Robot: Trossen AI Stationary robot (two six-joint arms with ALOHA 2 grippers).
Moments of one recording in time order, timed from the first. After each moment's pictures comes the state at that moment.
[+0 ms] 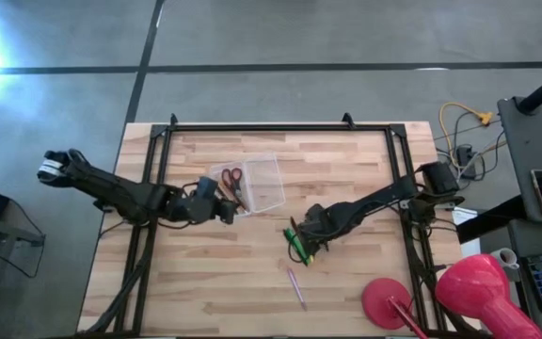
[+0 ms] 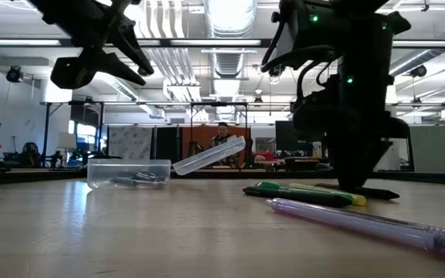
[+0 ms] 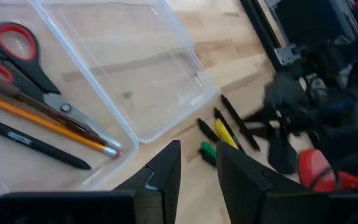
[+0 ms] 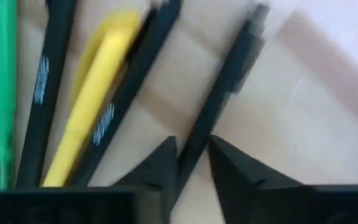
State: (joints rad) left arm -0.26 1.09 0.75 -0.35 -0.52 -1.27; right arm 0.19 1.86 1.05 -0.74 0.20 1.14
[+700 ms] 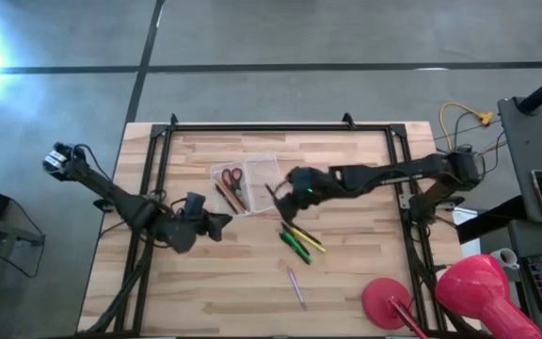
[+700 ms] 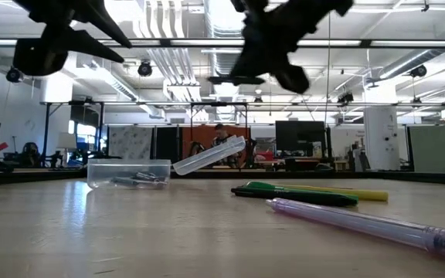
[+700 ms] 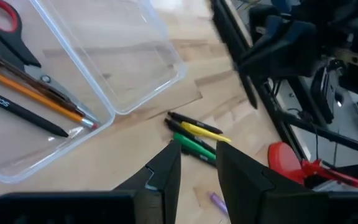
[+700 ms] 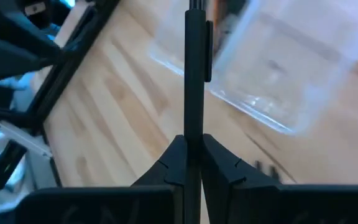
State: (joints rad) left arm -0.53 1.08 0.75 -0.38 -0.76 -1.48; right arm 0.00 1.62 1.18 -0.32 0.01 0.94
